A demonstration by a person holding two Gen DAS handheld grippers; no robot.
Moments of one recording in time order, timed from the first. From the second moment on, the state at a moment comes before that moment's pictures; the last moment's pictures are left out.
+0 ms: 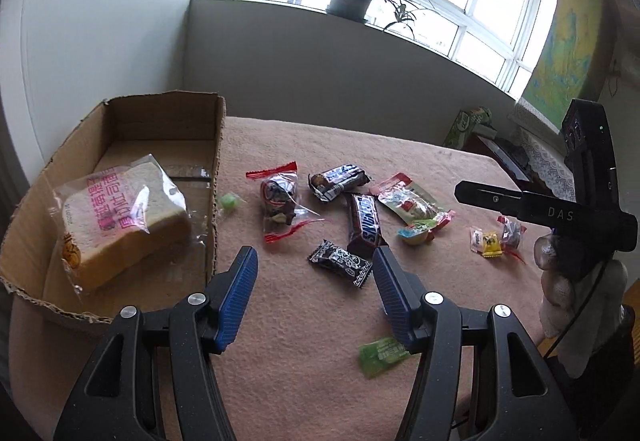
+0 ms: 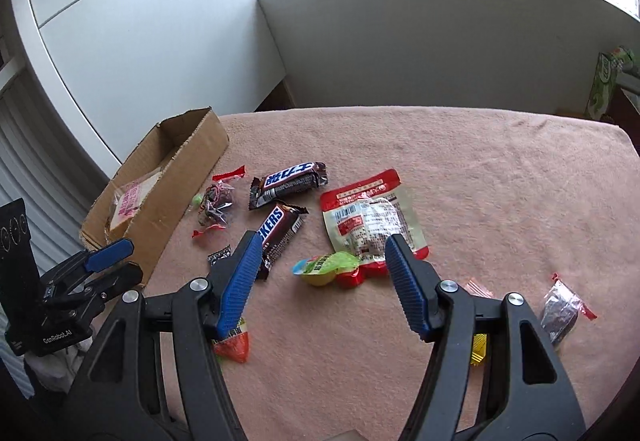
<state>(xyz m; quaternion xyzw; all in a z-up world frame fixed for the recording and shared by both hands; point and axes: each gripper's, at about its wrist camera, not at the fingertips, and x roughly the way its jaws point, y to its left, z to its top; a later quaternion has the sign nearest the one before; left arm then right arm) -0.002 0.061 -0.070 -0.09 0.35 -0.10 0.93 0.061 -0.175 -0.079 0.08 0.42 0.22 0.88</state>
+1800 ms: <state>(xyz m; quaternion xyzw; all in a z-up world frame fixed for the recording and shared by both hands) 0.038 0.014 -0.107 -0.05 0.42 -0.08 0.90 0.073 -0.135 -0.124 0.05 0.47 0.23 0.85</state>
